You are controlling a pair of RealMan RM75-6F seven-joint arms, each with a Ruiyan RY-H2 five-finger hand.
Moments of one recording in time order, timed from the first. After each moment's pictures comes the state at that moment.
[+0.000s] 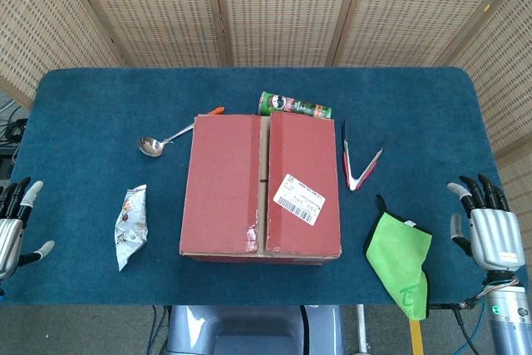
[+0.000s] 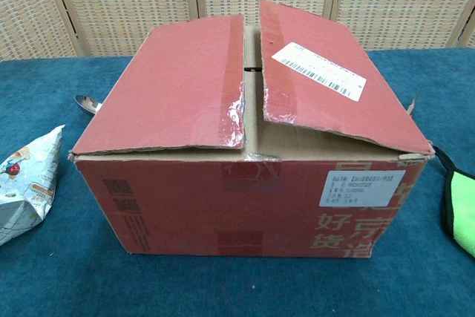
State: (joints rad) left arm -0.10 -1.09 -0.04 -1.69 1.42 1.47 0.20; right arm 0.17 -1.10 0.11 -1.77 -1.35 1.48 -0.20
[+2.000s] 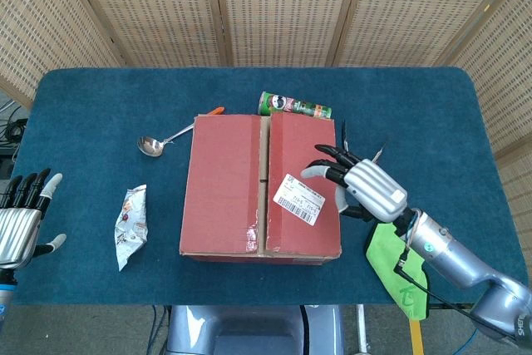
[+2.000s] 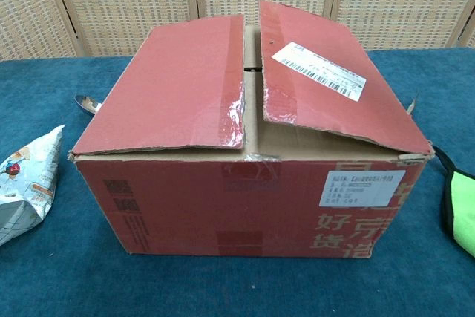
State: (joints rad) left arm -0.16 -1.04 -0.06 -1.79 1.41 1.39 0.32; right arm 0.69 -0.99 0.22 -1.76 -1.75 1.05 0.56
